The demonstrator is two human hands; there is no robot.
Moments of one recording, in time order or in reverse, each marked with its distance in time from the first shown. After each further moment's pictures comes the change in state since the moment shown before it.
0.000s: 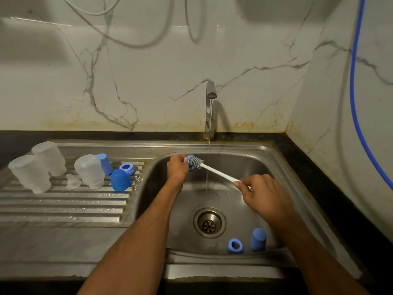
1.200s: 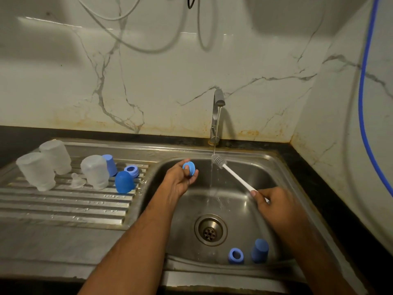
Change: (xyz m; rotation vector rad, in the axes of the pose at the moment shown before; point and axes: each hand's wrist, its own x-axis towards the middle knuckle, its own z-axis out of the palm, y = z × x) left_hand -0.006 0.004 -0.012 -0.998 -0.147 -0.599; right_hand -0.015 0.021 -0.003 0.186 0.028 0.195
